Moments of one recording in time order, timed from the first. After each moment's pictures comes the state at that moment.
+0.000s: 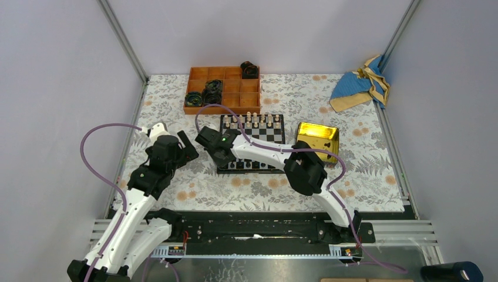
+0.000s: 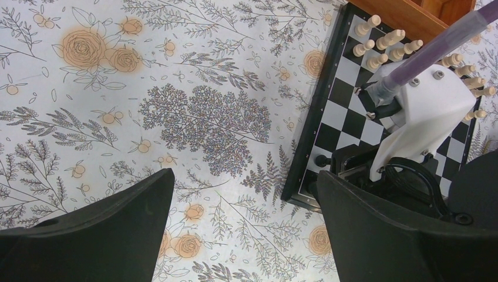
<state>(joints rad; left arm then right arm) -0.32 0.72 0.72 -0.67 -0.36 -0.64 1.09 2.31 1.98 -0.82 0.22 0.36</state>
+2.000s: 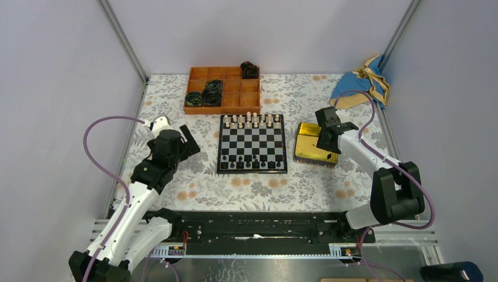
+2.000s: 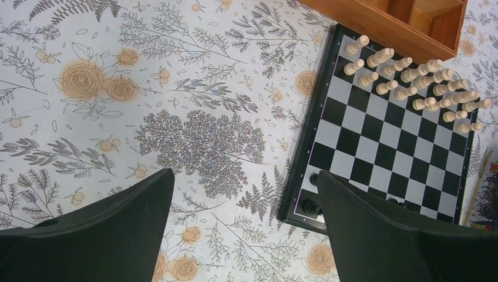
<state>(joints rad) -0.32 0.79 0.74 -0.58 -0.39 -0.59 0.29 1.45 0.96 -0.65 0.45 0.54</state>
